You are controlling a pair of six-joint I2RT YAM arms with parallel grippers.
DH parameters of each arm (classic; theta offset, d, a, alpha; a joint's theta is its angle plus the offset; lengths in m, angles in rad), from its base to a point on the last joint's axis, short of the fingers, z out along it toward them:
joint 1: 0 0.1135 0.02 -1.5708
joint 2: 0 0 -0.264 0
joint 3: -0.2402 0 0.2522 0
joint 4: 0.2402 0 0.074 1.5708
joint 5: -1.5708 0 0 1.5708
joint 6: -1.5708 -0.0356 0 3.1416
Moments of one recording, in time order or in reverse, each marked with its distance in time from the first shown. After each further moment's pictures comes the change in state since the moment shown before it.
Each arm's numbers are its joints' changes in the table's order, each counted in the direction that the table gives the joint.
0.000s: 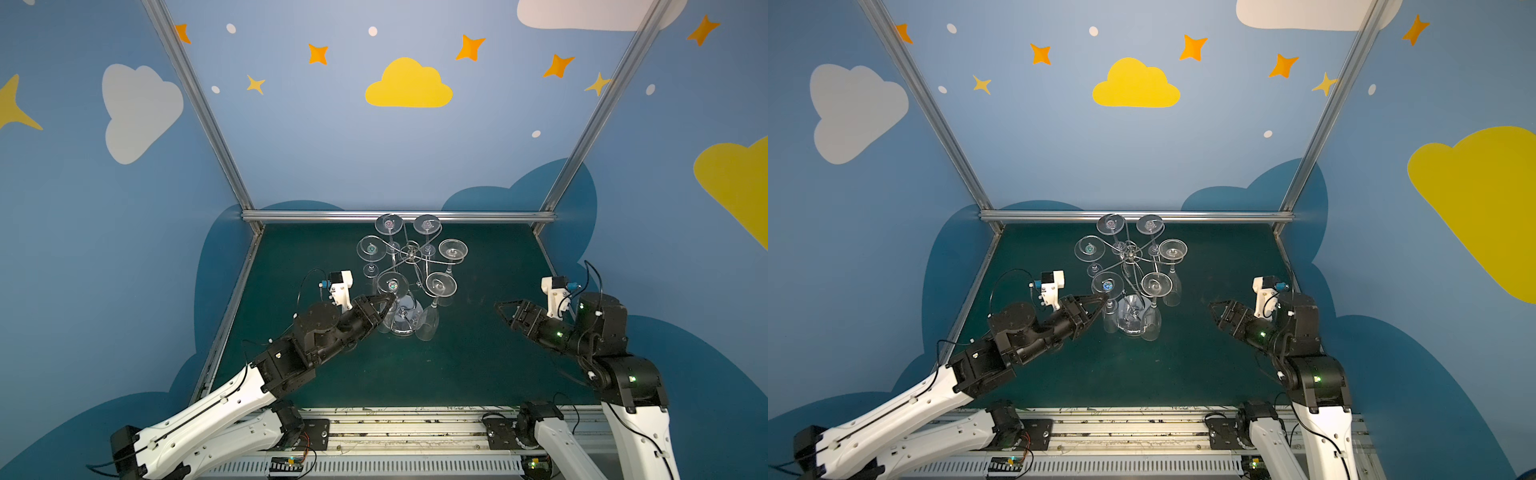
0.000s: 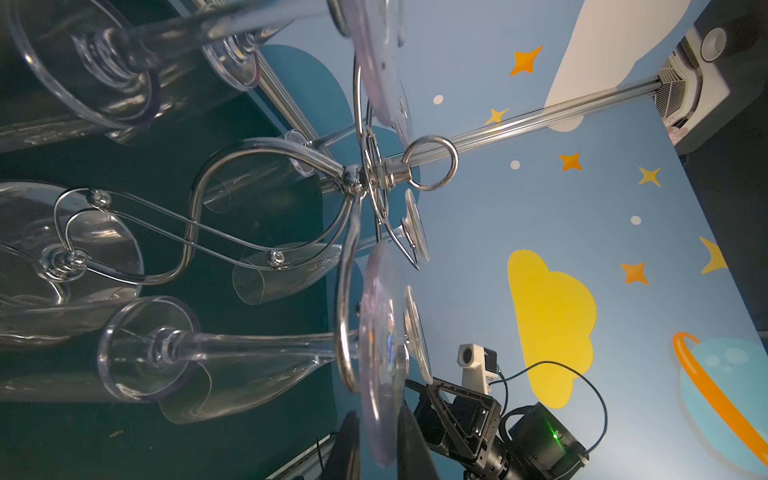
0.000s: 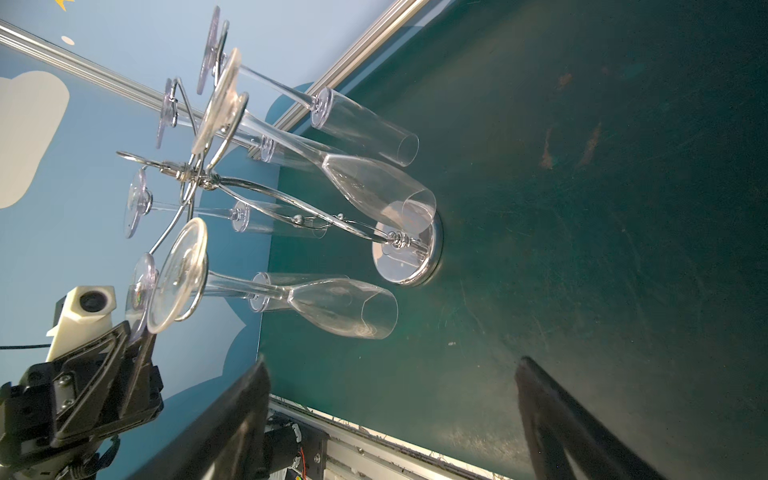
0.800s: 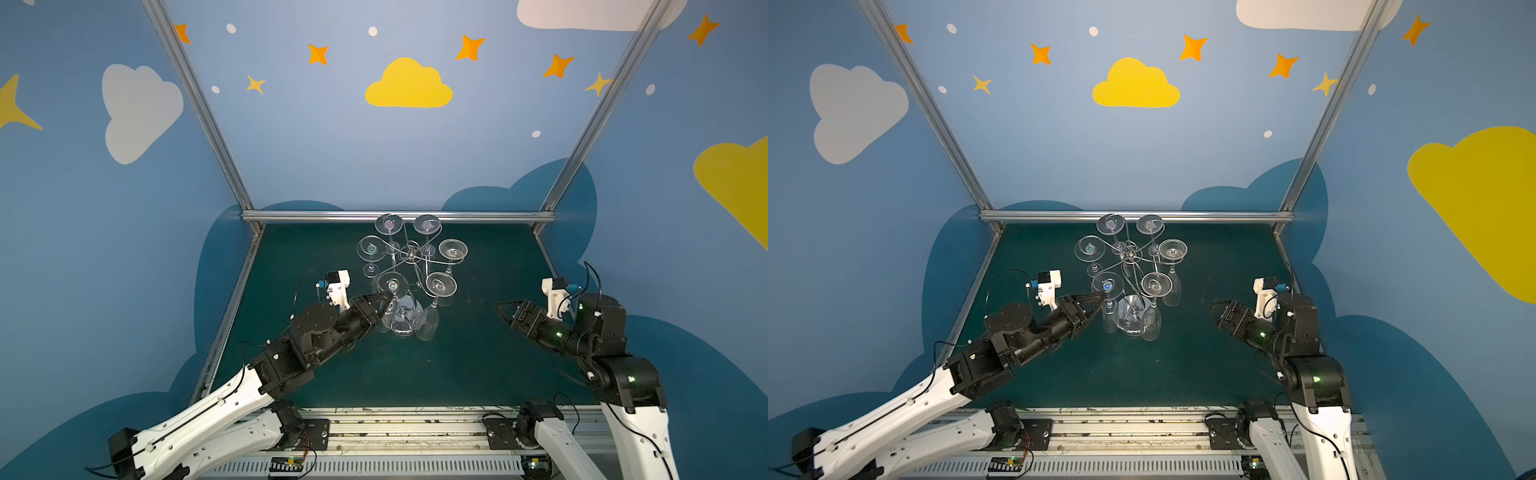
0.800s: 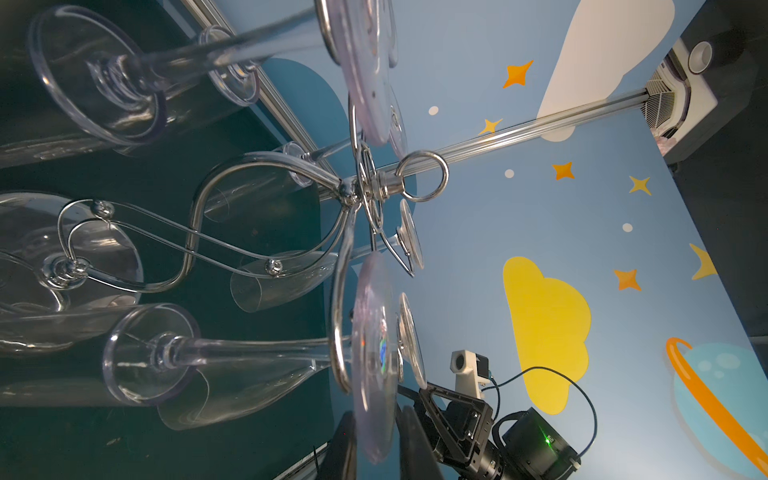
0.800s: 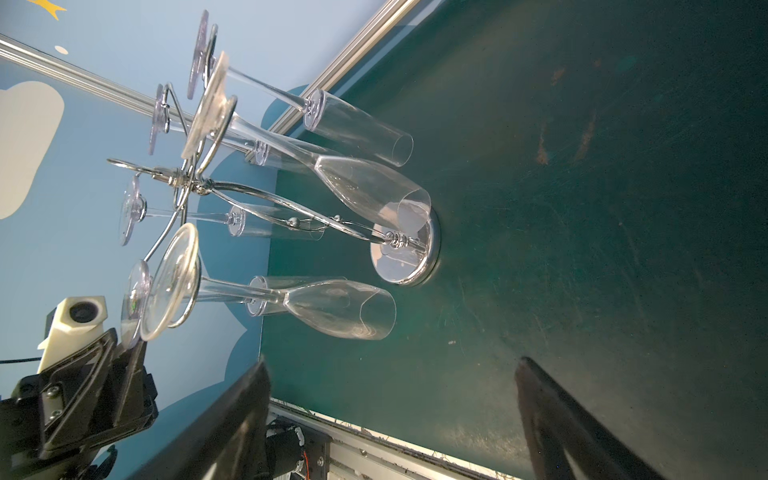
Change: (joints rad) left arm 0.000 -0.010 0.000 0.000 0.018 0.000; right arm 0.000 -0.003 0.005 0.000 -0.008 -0.019
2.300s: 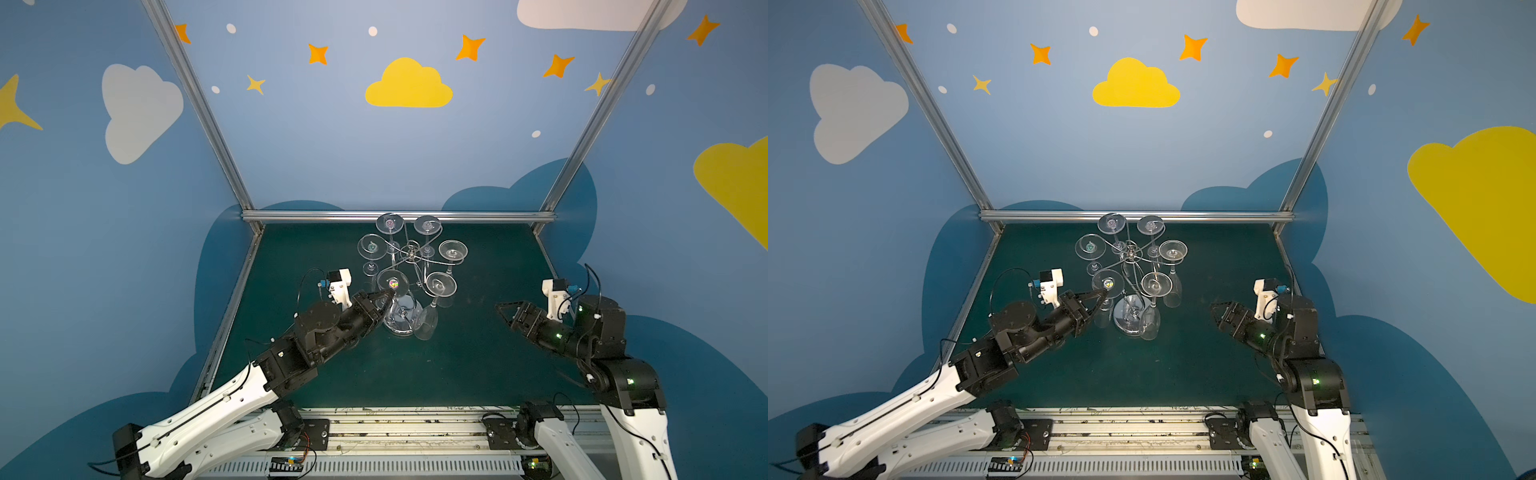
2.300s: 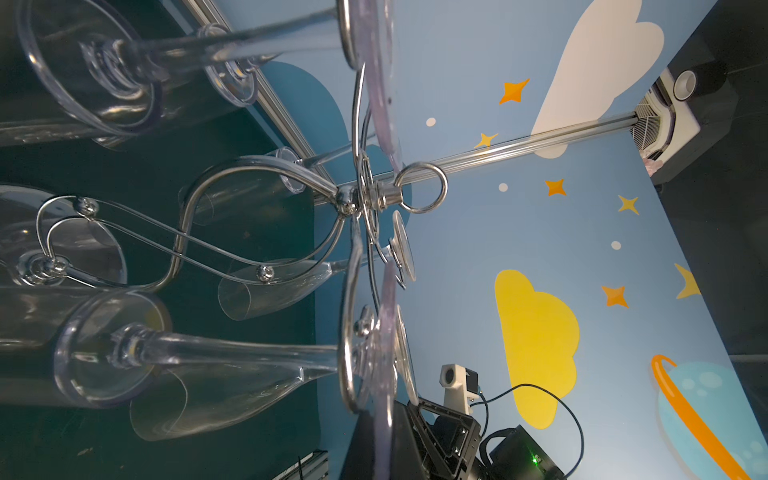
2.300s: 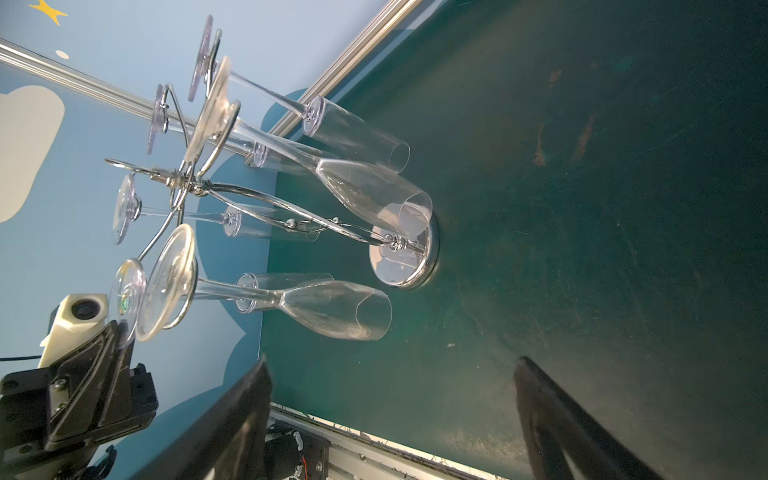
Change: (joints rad) left arm 0.000 0.027 0.000 -0.049 0.018 0.050; right arm 0.000 -0.015 0.019 -0.013 -0.008 -0.007
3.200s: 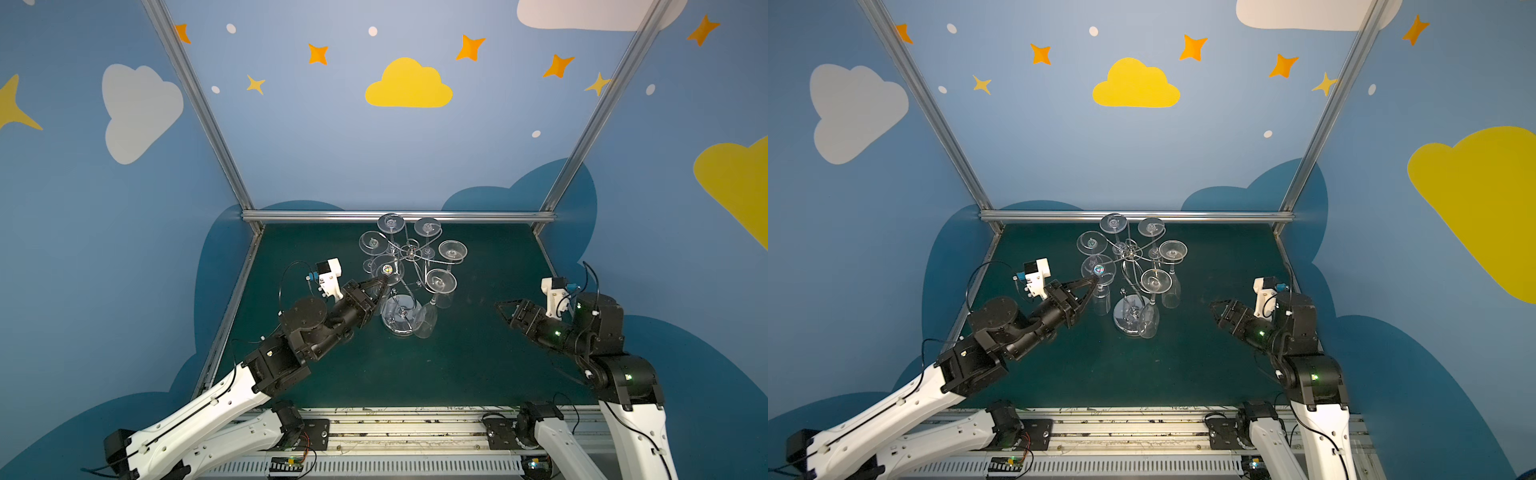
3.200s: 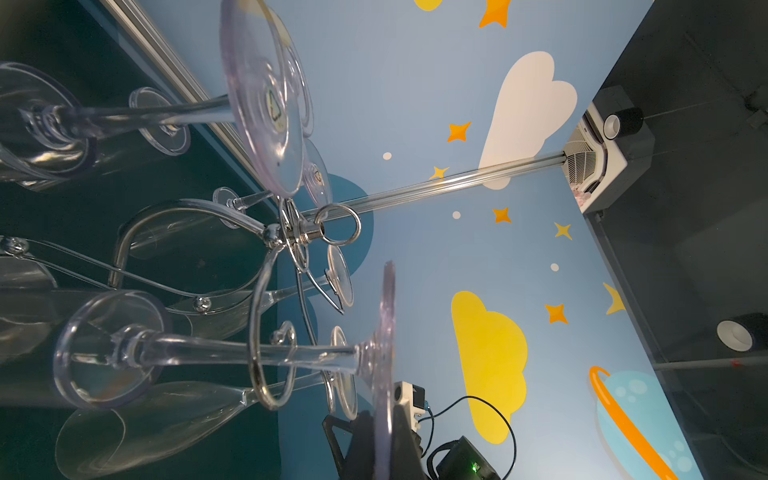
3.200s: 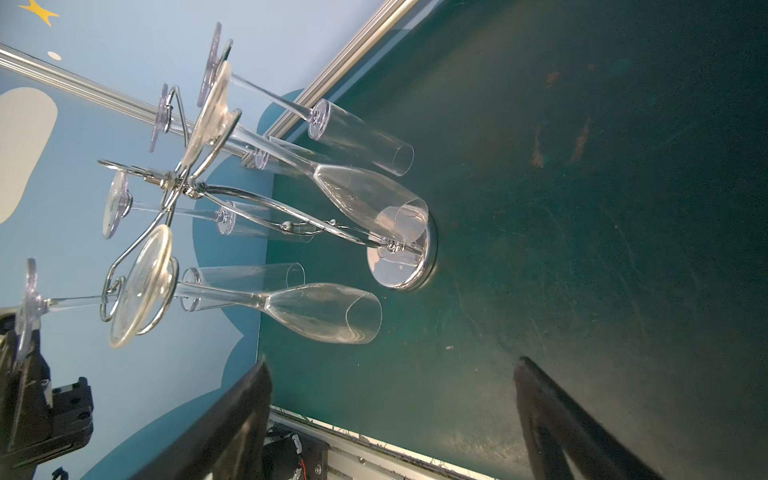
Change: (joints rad) left arm 0.007 -0.009 -0.093 0.005 0.057 0.001; right arm 0.000 0.019 -0.002 -0.008 -0.005 0.000
